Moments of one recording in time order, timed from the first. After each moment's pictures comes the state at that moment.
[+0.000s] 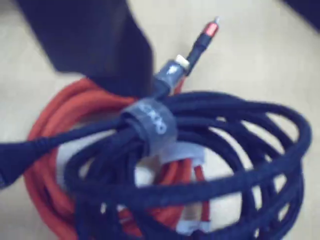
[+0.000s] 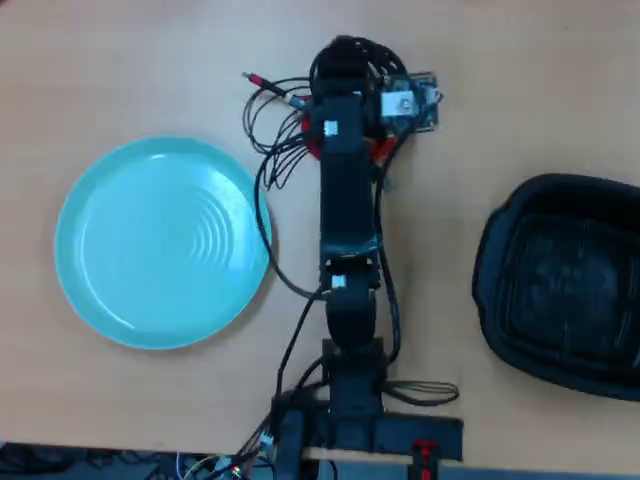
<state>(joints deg) 82.2 67.9 47.0 78.8 3.0</state>
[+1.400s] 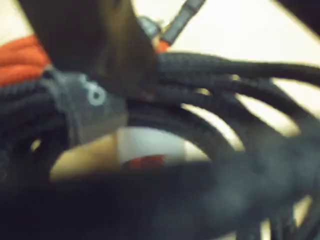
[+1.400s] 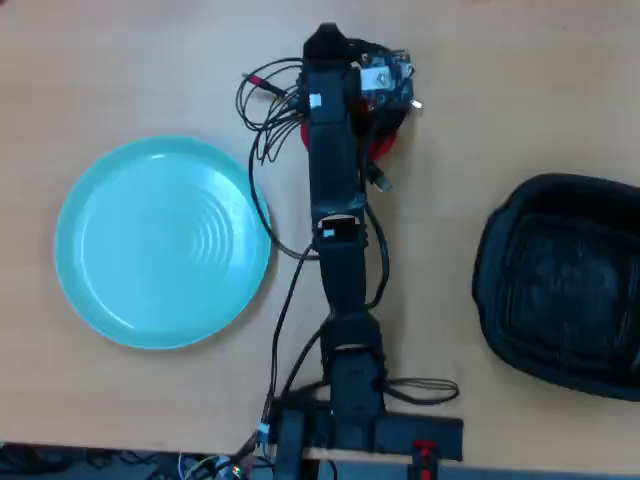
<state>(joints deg) 78.2 44.1 28.0 78.2 5.2</state>
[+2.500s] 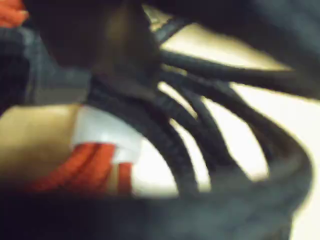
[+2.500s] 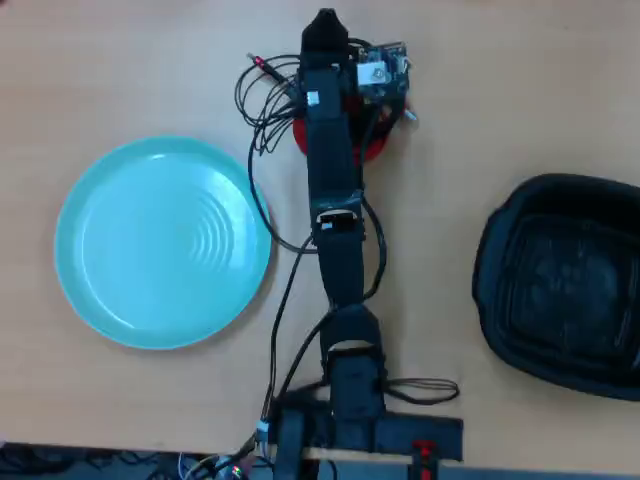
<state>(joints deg) 77.5 36.2 23.8 75.8 7.8</state>
